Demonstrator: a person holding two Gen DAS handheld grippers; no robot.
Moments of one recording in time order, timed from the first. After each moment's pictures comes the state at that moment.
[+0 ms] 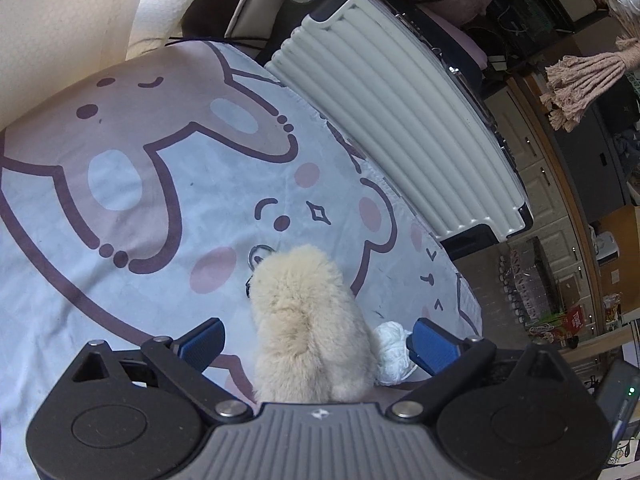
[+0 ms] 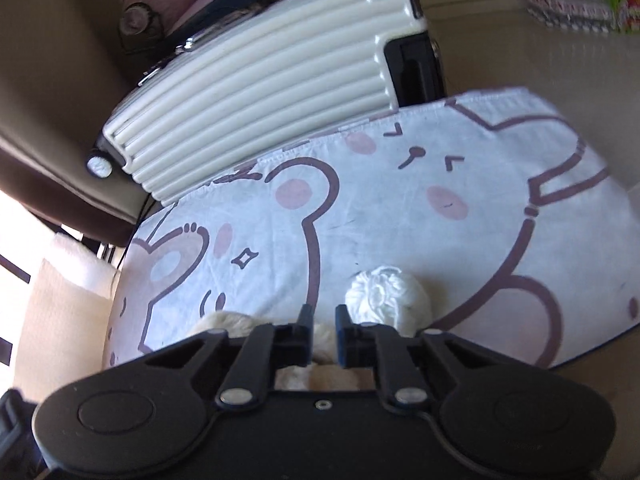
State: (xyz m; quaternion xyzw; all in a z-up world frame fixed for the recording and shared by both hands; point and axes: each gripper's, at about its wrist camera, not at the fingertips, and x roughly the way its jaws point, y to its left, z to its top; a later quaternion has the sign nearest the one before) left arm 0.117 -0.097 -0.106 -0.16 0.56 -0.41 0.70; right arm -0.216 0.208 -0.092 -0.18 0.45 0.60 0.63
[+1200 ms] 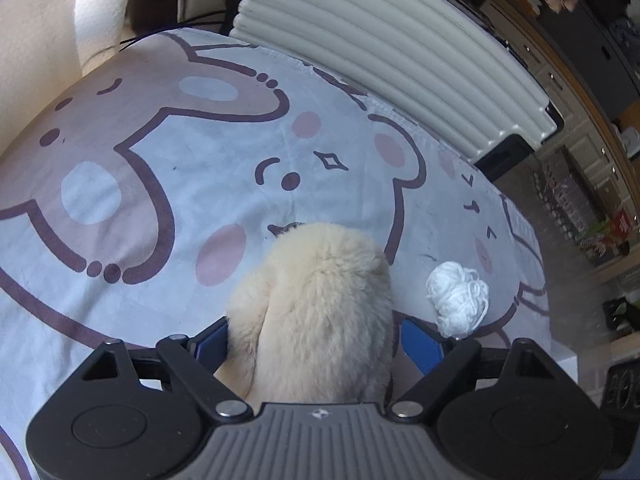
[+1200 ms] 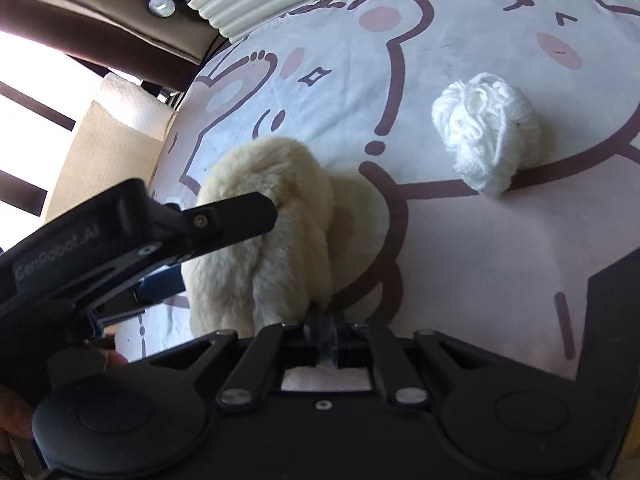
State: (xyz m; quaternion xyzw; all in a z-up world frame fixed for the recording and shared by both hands) left arm 0.100 -0.135 -0.139 0.01 0.54 -0.45 0.72; right arm -0.245 0.180 -0.150 -0.30 0.52 0.66 0.45
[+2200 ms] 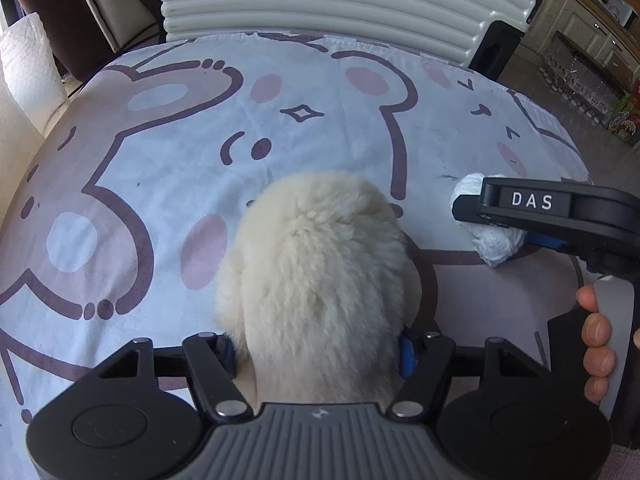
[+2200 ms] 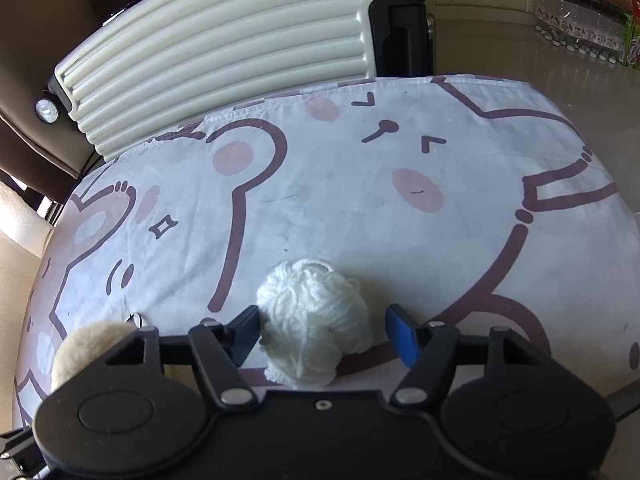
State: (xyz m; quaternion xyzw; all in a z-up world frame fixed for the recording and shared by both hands) left arm 0.070 -0.172 -0.155 0.19 0.49 -0.46 0.71; right arm -0.193 0.231 -0.147 -0.22 0.42 0.54 0.70
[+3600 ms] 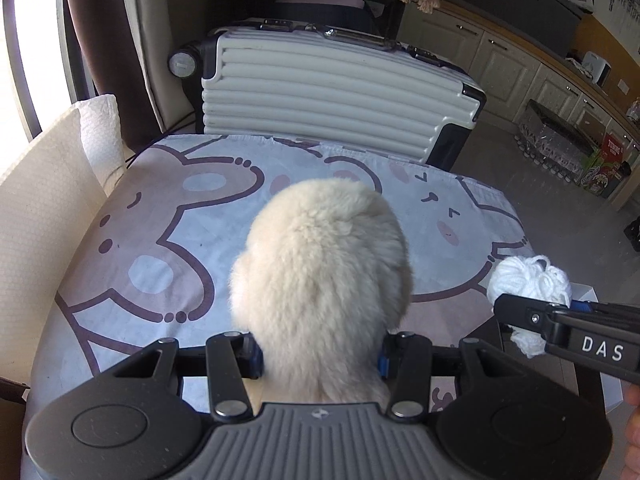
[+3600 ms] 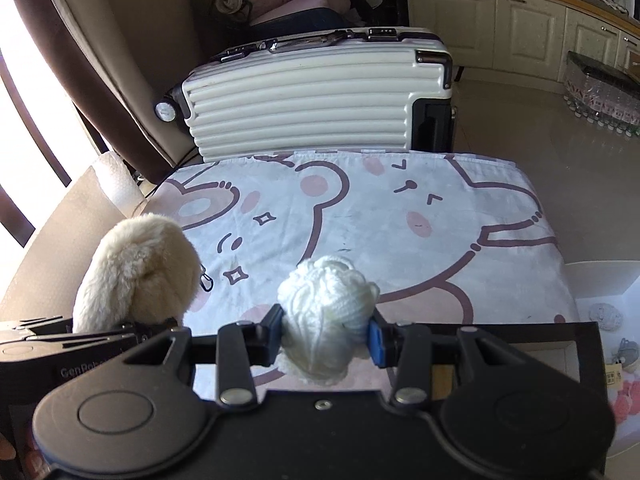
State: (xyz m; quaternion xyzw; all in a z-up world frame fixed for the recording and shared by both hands) left arm 0.040 -0.081 -0.036 0.11 0.43 -0.47 0.76; right arm -0.238 0.110 -0.008 -0.24 0.35 0.60 0.67
